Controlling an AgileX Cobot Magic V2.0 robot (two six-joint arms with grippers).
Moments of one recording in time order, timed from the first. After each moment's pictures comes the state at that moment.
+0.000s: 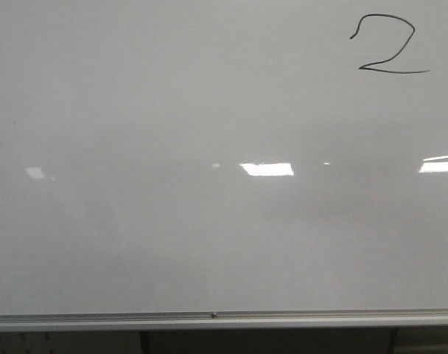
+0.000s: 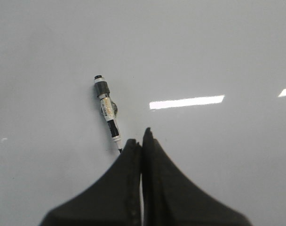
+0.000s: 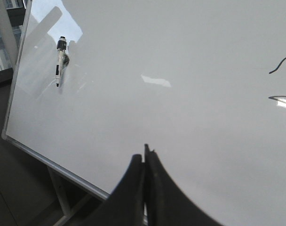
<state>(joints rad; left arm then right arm) 0.00 0.13 -0.32 -0.24 0.33 0.27 0.29 0.19 -0.34 0.79 0.41 -0.67</state>
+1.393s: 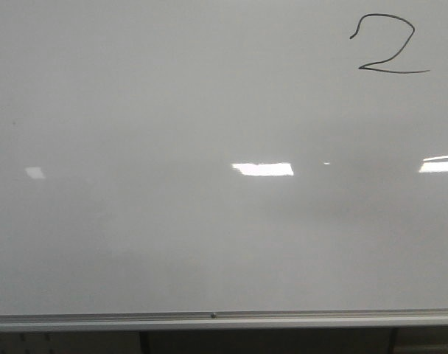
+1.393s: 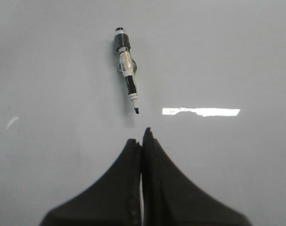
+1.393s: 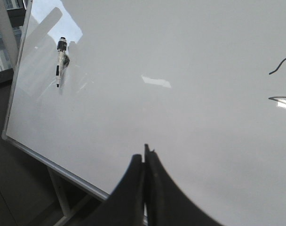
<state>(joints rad) 0.02 0.00 0.00 0.00 0.09 -0.03 0.29 0.19 -0.34 0.79 0.41 -0.67</state>
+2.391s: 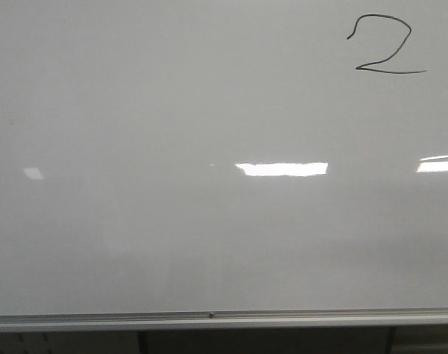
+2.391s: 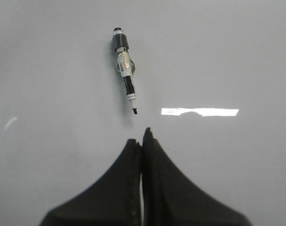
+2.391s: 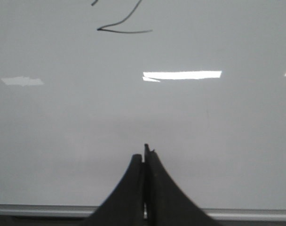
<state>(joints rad) 0.02 0.00 0.00 0.00 0.09 -0.03 0.03 -0.01 0.01 0.13 0.22 -0.02</state>
